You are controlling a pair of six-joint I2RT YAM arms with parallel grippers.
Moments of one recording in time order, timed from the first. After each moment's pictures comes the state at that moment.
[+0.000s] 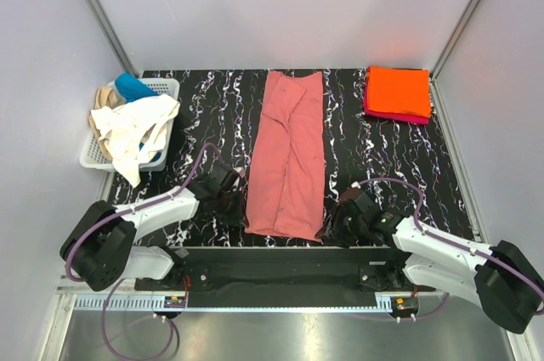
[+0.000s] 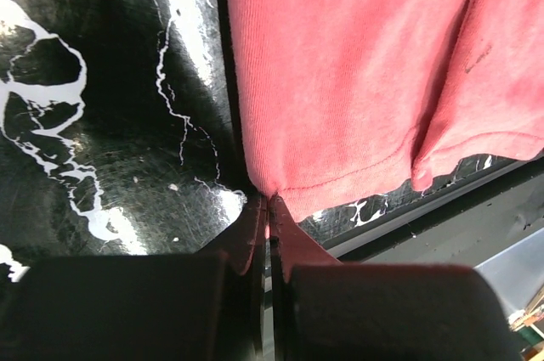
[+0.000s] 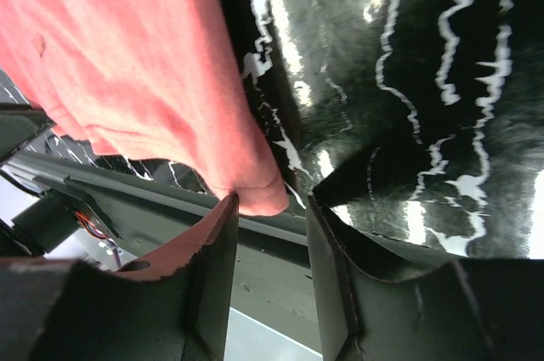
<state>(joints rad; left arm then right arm) -0.65 1.29 0.56 -0.40 0.25 -0.68 0.75 0.96 0.31 -0.34 -0.17 1.21</state>
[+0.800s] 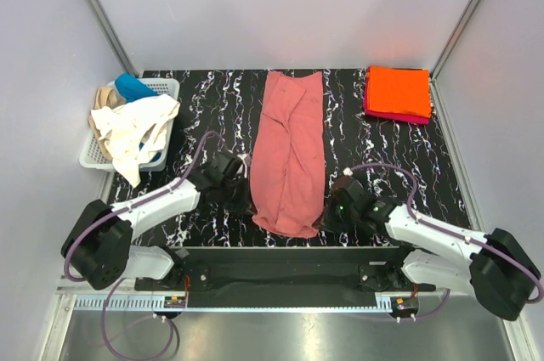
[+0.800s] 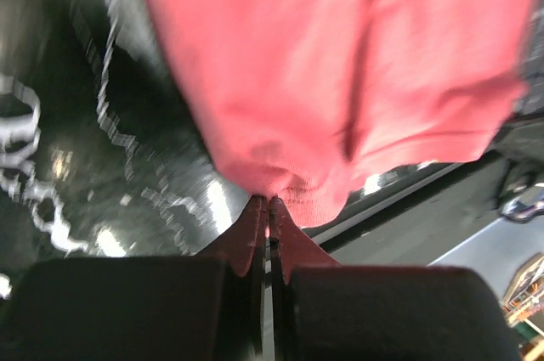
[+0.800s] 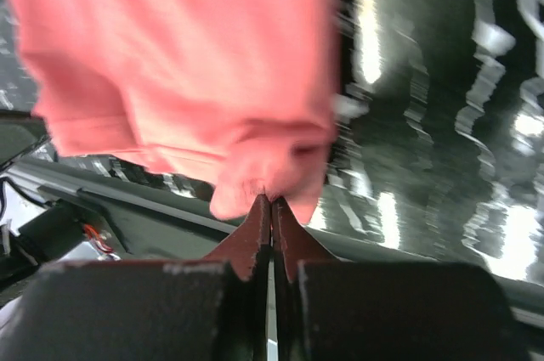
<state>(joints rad) -0.65 1.29 0.66 -0.43 0.28 -0.69 0.79 1.04 0.43 -0.34 -0.09 1.16</state>
